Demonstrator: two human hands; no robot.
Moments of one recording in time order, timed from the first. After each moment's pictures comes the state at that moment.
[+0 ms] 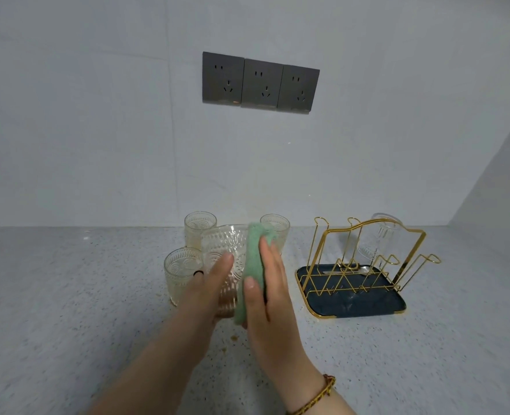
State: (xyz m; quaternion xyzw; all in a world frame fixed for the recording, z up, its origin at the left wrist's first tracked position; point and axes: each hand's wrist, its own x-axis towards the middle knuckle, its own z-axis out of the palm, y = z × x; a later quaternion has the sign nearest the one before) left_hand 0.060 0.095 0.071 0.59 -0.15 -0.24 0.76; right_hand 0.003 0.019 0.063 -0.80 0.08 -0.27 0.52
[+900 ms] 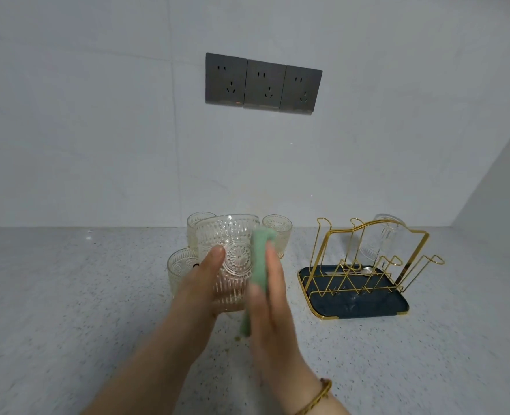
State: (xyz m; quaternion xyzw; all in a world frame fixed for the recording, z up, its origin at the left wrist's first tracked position) left_hand 0.061 0.104 0.079 0.55 -0.19 -0.23 0.78; right_hand 0.002 0.027 0.063 -0.78 0.03 -0.28 0.56
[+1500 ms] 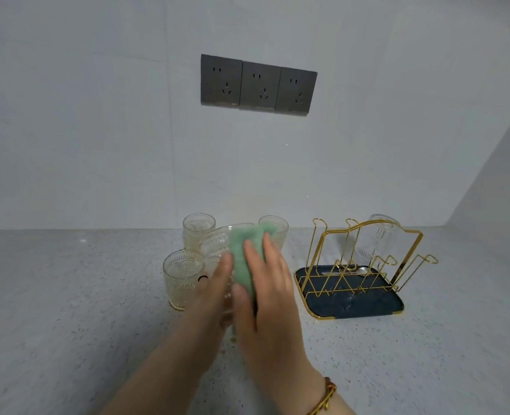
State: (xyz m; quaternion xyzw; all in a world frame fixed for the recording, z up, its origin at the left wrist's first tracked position) left_hand 0.051 0.093 0.070 0.52 -0.17 -0.27 0.79; right_hand 0.005 0.023 0.063 -0.87 0.04 -0.40 0.27
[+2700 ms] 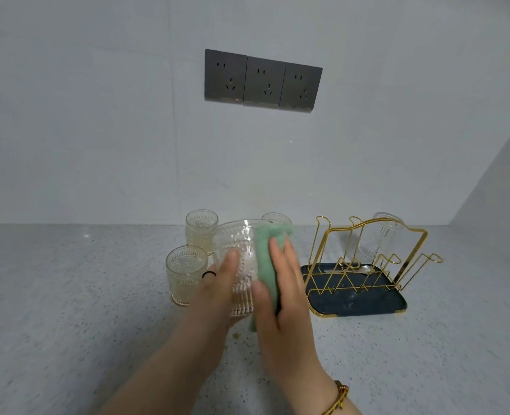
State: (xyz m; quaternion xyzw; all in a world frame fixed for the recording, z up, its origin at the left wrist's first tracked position) left_hand 0.046 0.093 0.080 0.55 -0.09 -0.28 0.78; right_hand -0.008 0.020 0.066 -0.82 0.05 -0.36 0.43
